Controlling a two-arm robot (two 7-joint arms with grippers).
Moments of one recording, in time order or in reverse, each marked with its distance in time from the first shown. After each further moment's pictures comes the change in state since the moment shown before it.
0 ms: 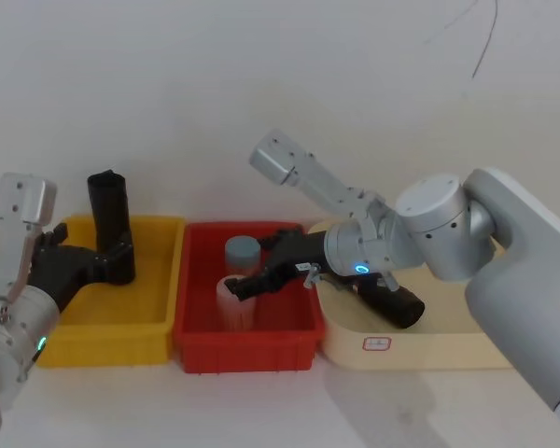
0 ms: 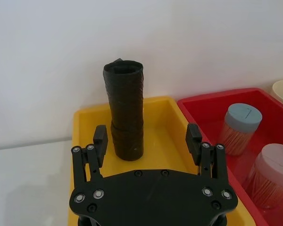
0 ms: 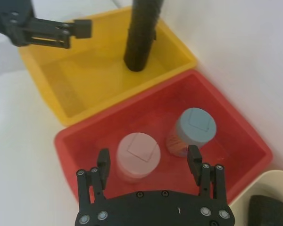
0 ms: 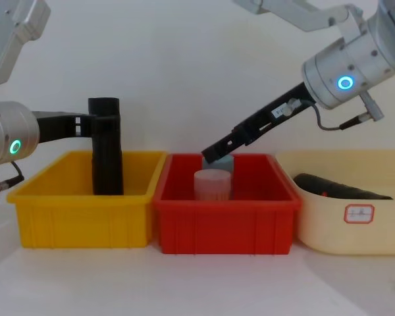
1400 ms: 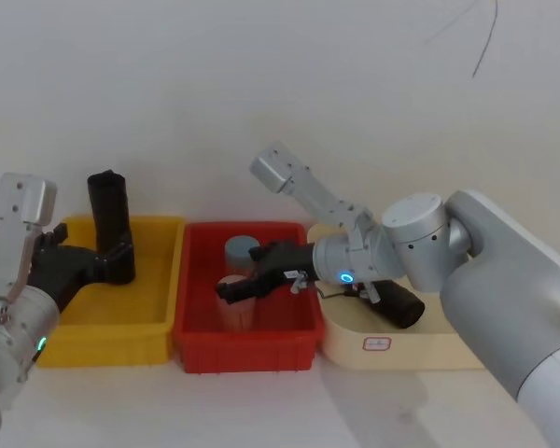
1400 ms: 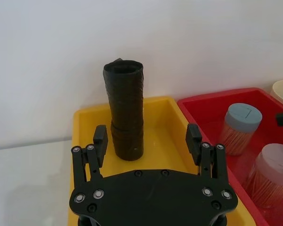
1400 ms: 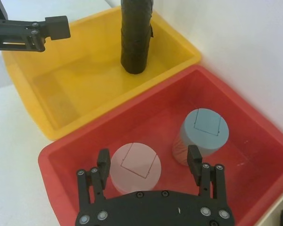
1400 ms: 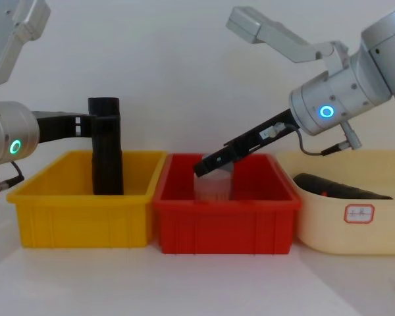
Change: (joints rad) left arm 0.000 0.000 0.000 0.000 0.000 0.000 0.000; right arm 0.051 -0.098 0.022 0.265 0.047 -0.124 -0.003
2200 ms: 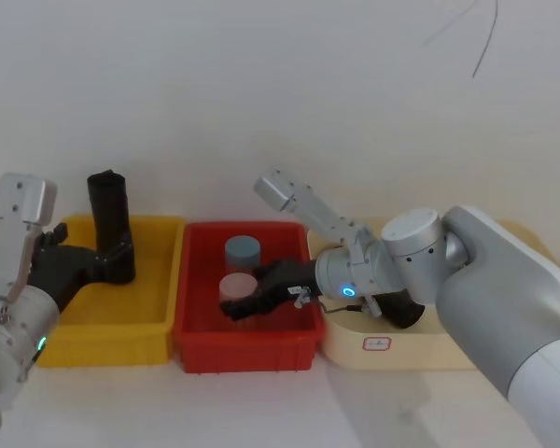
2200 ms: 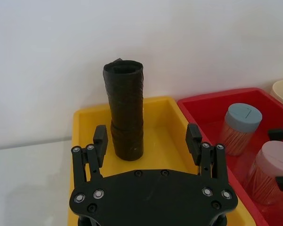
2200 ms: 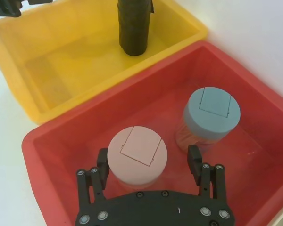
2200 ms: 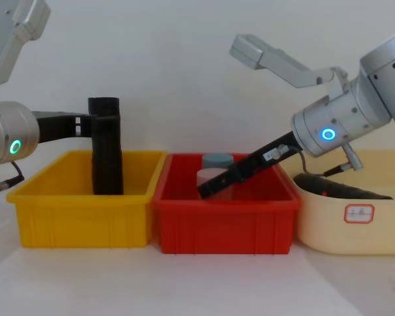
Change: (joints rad) left arm 0.000 0.000 0.000 0.000 0.000 0.000 0.000; right arm 0.034 -0.033 -0.017 0.158 0.003 -0.068 0.033
